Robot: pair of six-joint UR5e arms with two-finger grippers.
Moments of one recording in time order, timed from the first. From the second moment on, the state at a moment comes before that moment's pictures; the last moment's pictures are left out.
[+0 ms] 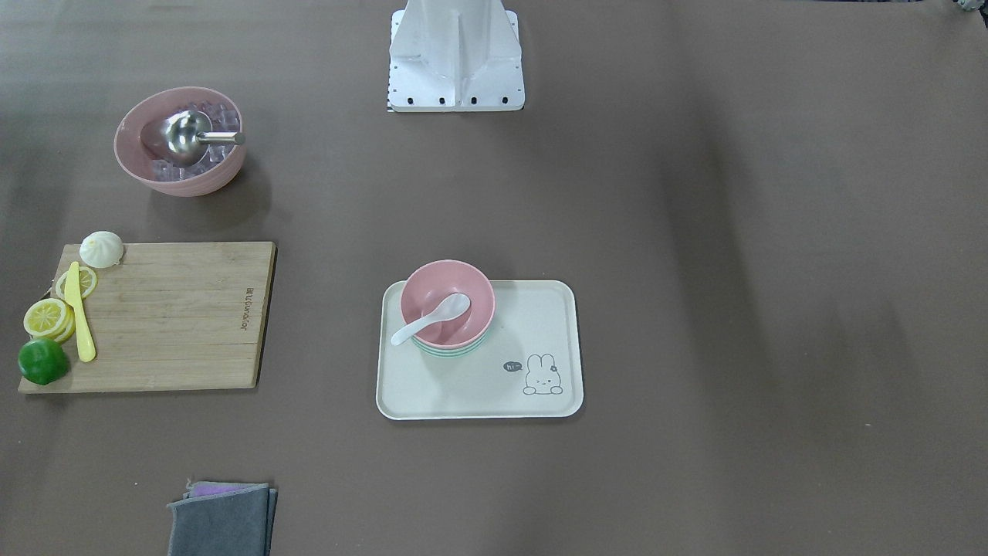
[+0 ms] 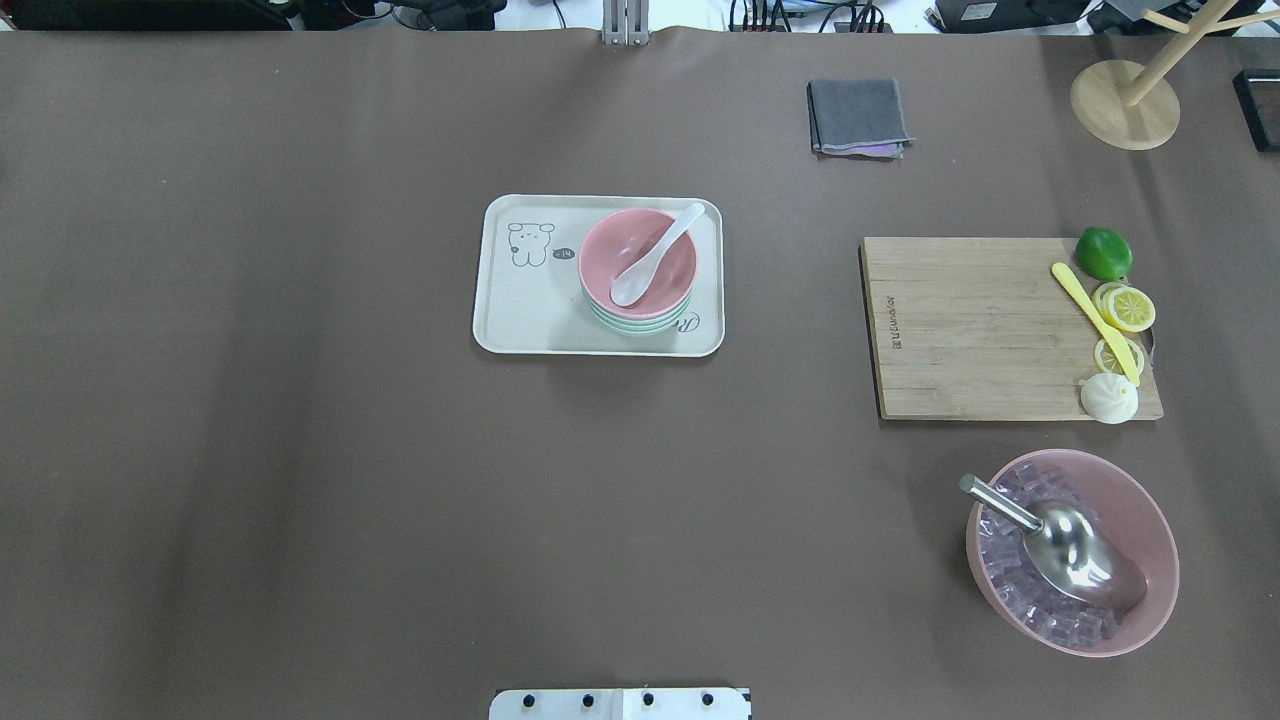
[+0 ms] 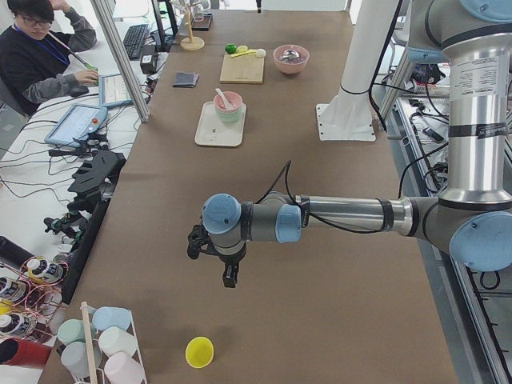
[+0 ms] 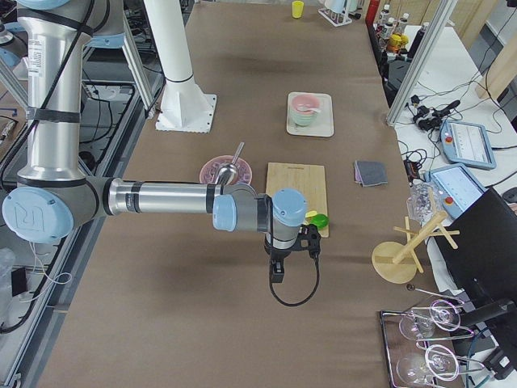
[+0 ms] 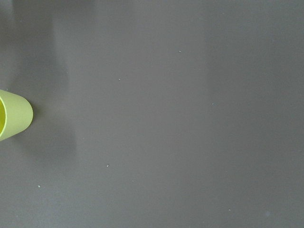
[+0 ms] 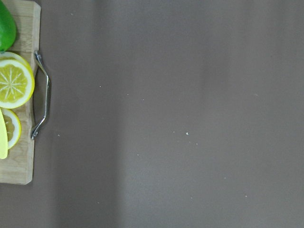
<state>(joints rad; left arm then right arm) -1.56 -1.48 -1.68 -1.55 -2.40 0.08 1.50 -1.67 1.68 -1.59 2.33 -0.03</state>
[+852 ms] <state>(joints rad) -1.56 -1.48 -1.68 -1.55 -2.39 0.08 1.50 -1.67 1.68 -1.59 2.33 -0.03</state>
